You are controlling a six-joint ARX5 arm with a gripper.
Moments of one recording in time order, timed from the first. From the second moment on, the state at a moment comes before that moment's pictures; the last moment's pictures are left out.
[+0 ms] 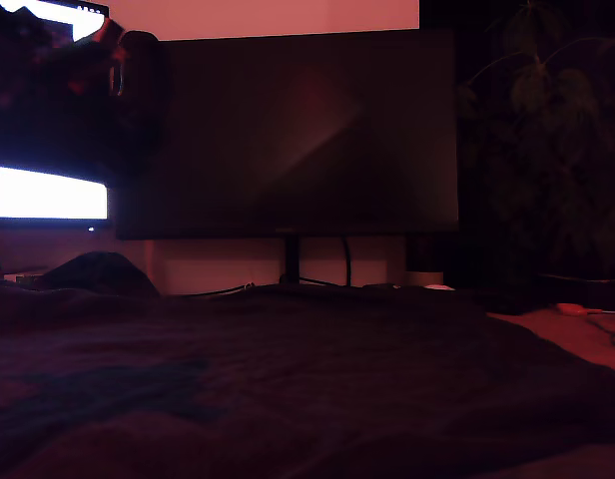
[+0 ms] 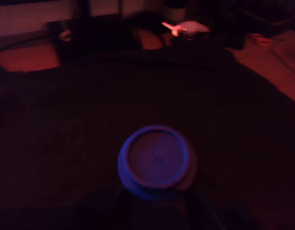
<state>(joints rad) -0.56 0.95 0.52 -0.01 -0.02 -0.15</state>
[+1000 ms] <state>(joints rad) -0.36 0.71 0.52 -0.22 -0.06 -0.13</state>
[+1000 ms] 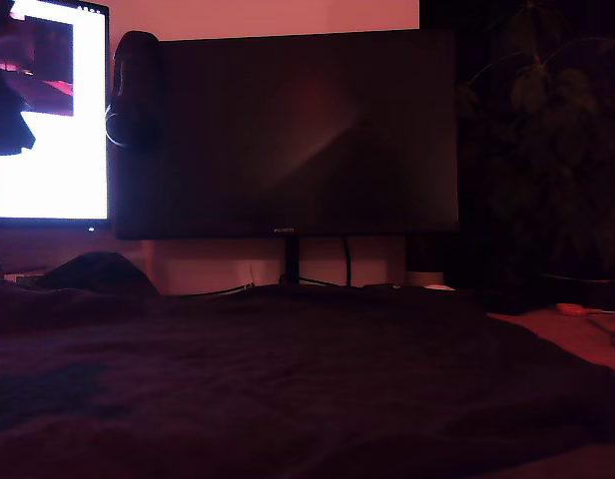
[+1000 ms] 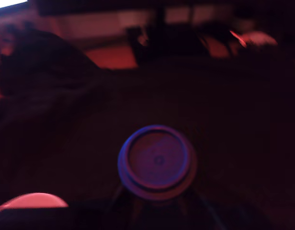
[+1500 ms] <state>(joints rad) -0.28 0.64 0.52 -0.26 -0.06 -0.13</state>
